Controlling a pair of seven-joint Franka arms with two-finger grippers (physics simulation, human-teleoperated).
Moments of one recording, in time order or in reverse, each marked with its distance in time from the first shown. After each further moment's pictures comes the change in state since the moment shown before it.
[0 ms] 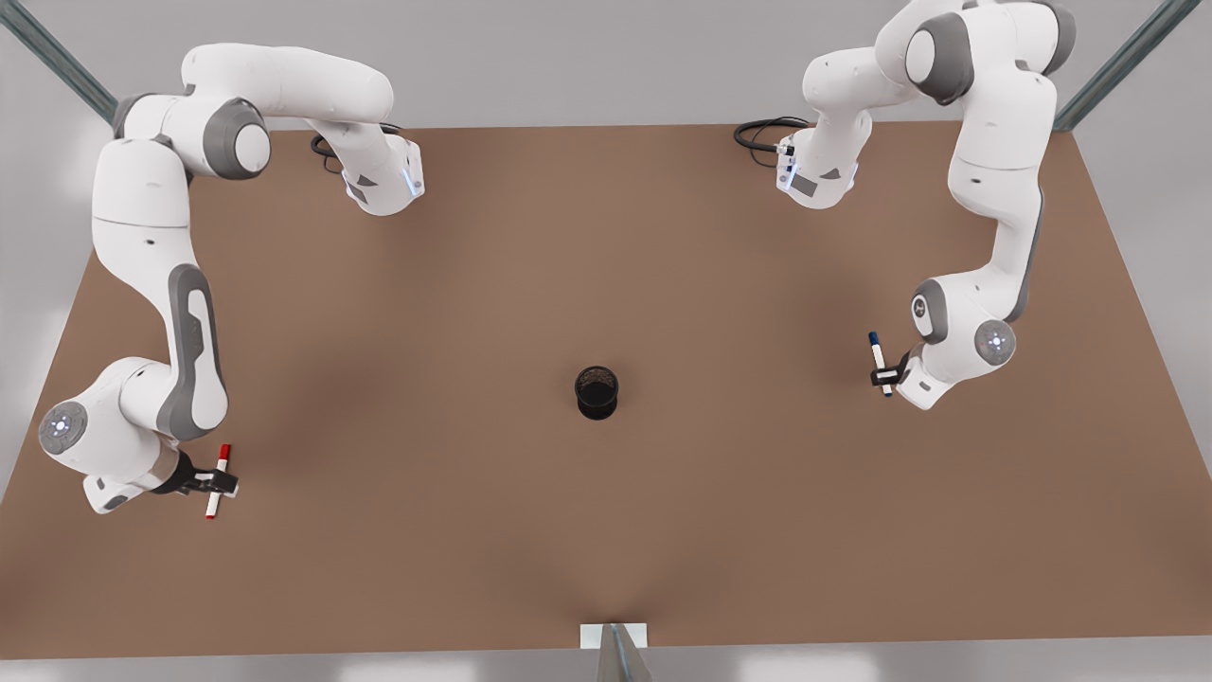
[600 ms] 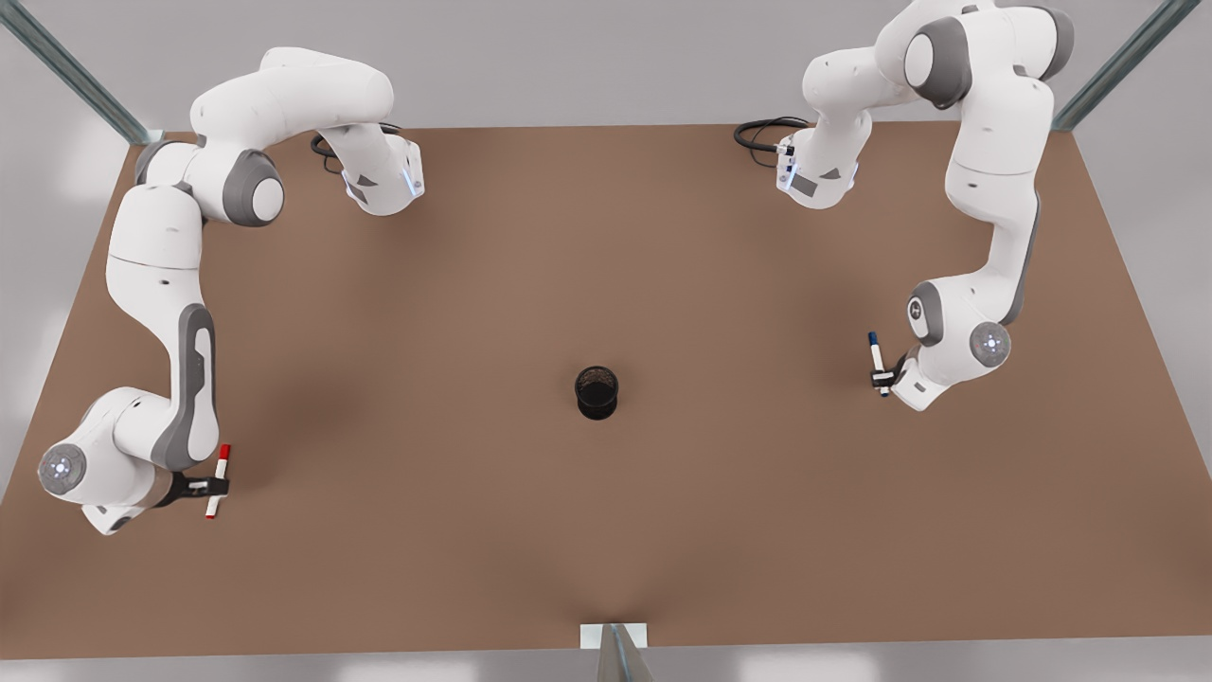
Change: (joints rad) left arm -0.007 0.016 -0.001 0.005 -0.002 0.018 0.035; right arm 0.019 0.237 -0.078 0.318 -0.059 -0.213 -0.127
